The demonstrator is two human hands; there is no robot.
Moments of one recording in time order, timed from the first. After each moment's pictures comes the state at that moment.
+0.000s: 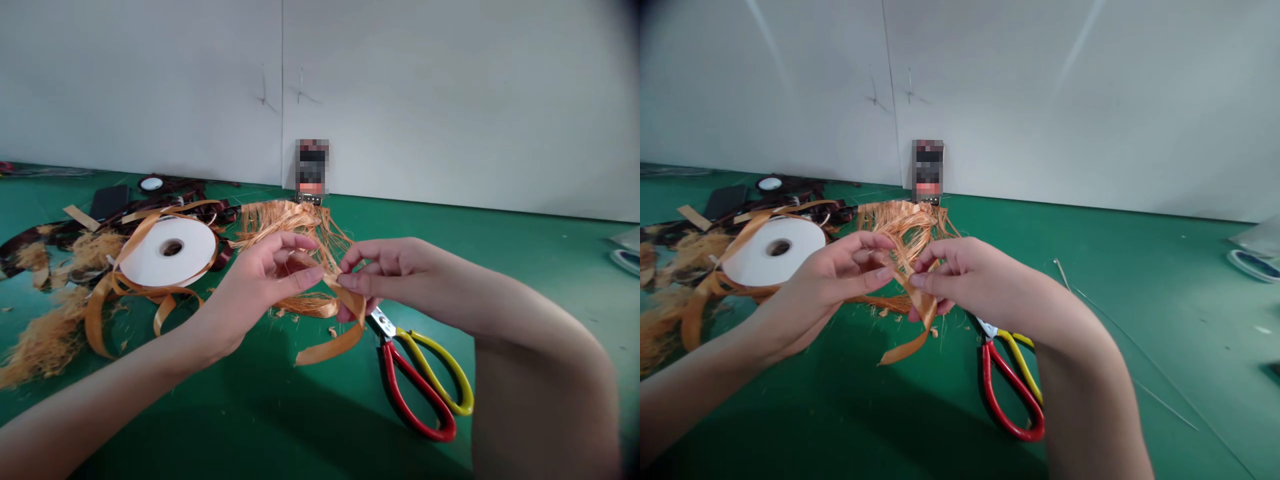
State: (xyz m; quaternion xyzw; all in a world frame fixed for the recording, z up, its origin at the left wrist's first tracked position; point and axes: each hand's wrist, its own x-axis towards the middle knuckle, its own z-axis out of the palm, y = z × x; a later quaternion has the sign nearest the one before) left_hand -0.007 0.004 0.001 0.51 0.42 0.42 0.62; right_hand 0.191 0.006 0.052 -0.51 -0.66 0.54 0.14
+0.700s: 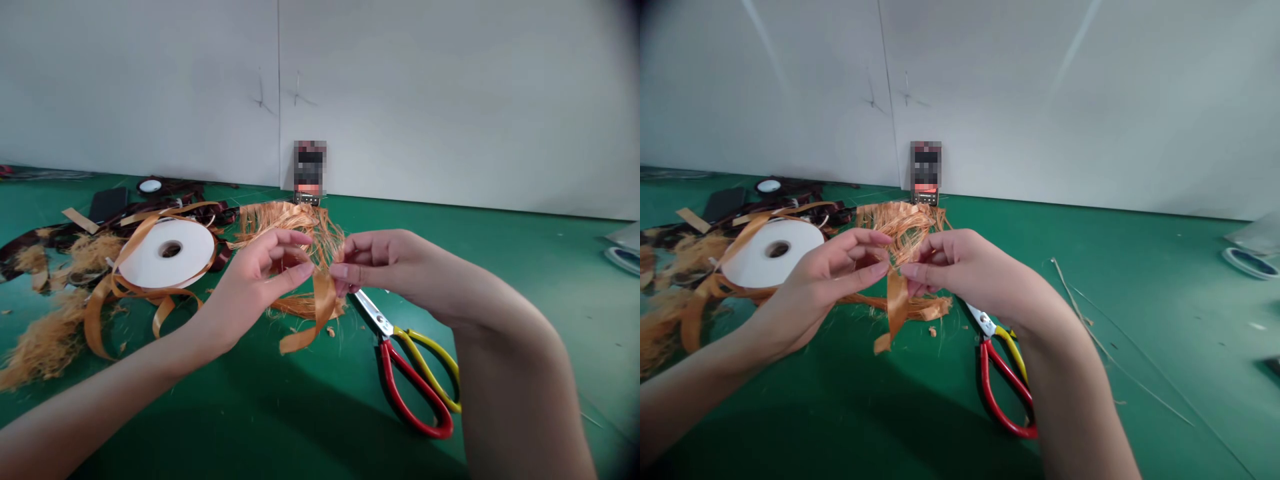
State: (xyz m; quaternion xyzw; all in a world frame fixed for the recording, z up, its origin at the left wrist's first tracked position) left_hand -0.008 0.001 0.002 0.58 0.43 0.41 0.55; right_hand 0.190 0.009 0.043 -0.49 -0.63 0.55 0.24
